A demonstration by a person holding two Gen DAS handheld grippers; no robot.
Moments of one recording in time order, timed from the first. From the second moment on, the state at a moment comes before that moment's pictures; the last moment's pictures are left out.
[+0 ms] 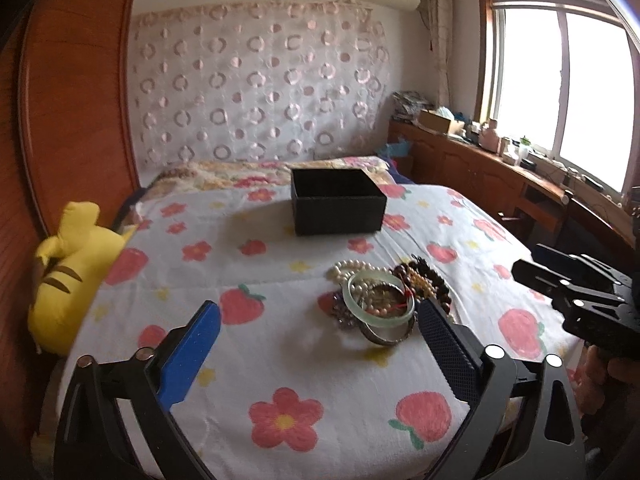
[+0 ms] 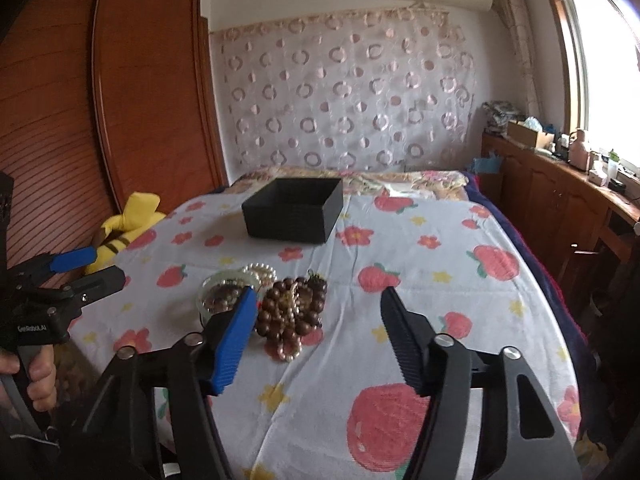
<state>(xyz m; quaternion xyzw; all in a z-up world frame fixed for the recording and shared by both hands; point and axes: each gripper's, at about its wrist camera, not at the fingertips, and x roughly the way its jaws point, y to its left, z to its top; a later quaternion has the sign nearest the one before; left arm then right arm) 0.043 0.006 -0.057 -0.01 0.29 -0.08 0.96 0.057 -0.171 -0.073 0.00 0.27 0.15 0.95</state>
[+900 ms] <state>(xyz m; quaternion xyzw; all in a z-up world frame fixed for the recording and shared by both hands) 0.146 -0.003 -0.103 -0.06 0.40 -0.18 0.90 0.076 -0.163 -0.116 -0.01 0.33 0.16 0.93</state>
